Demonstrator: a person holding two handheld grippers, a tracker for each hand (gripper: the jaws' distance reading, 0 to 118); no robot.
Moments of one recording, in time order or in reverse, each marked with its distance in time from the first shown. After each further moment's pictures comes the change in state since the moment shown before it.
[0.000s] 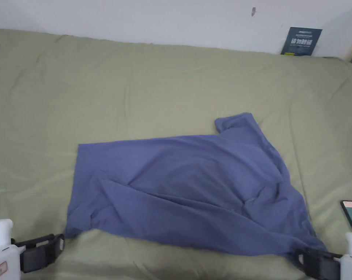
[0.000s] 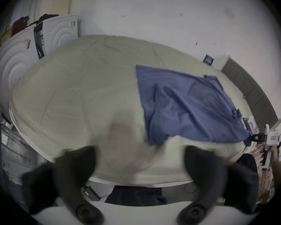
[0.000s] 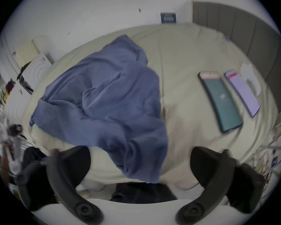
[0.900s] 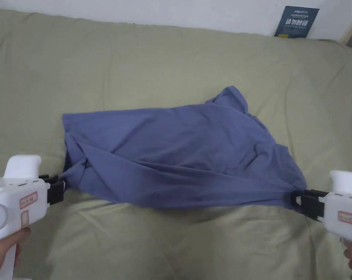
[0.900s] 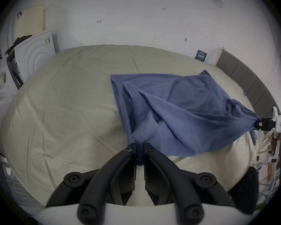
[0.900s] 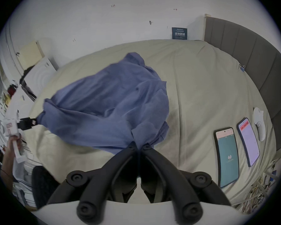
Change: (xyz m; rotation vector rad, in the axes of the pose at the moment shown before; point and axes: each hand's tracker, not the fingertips) left arm 0.066 0.131 -0.100 -0.027 -0.054 -0.146; right arm -0.021 0.139 -0.008 0.042 0.086 0.019
